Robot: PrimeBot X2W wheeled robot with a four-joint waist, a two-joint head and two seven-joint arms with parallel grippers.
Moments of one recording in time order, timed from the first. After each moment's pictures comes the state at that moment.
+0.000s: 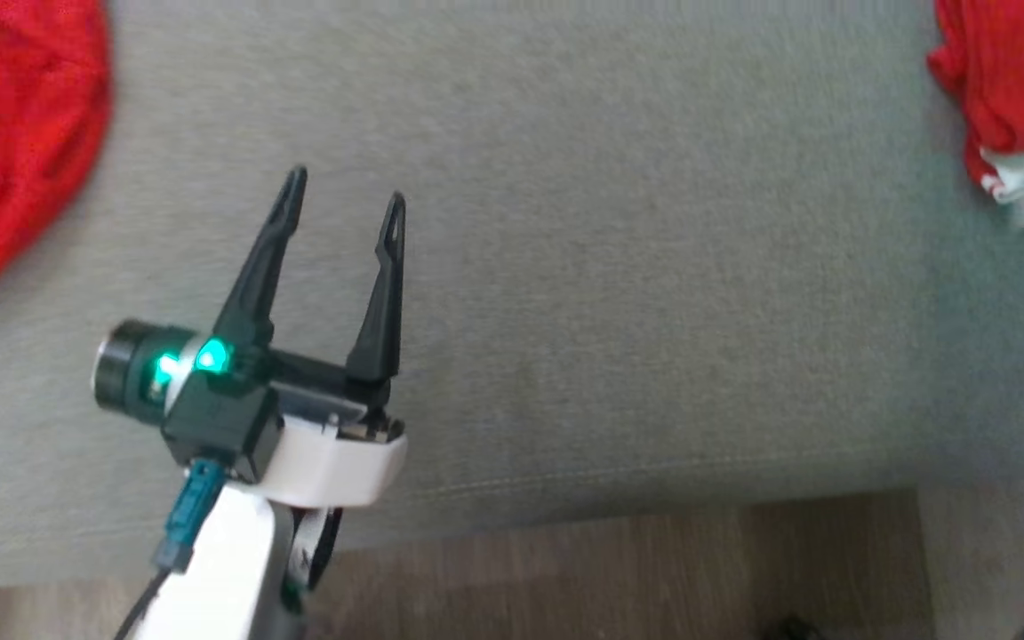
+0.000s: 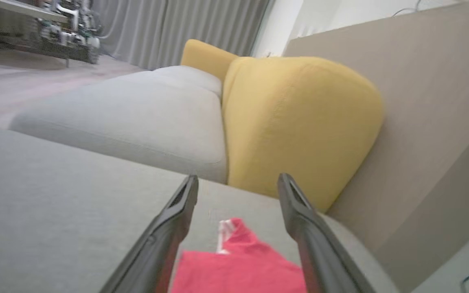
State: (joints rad) left arm -0.21 0.09 -0.33 -0.16 -0.02 0.06 -0.26; right arm -0.62 -0.18 -0.28 0.13 -0.17 0.13 -0.18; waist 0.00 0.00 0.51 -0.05
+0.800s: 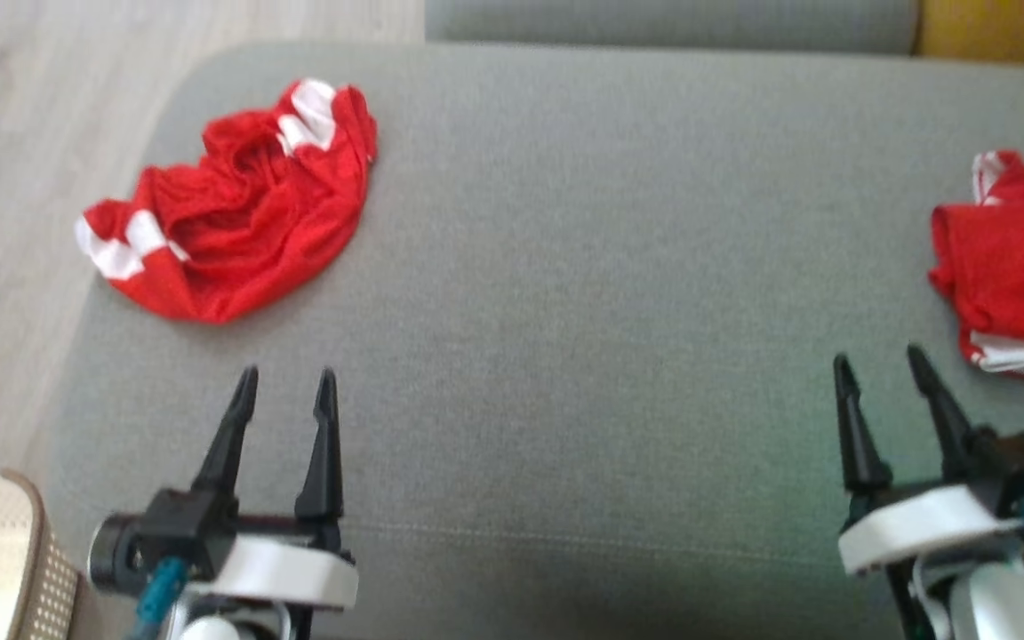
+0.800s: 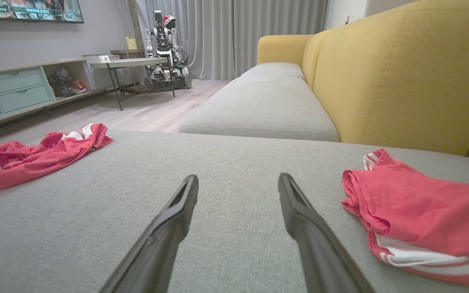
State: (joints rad) left arm 0.08 0.05 -0.20 -0.03 -0.12 0.03 -0.26; right arm -0.02 -0.05 -0.10 0.16 0.07 0.13 -0.25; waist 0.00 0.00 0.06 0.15
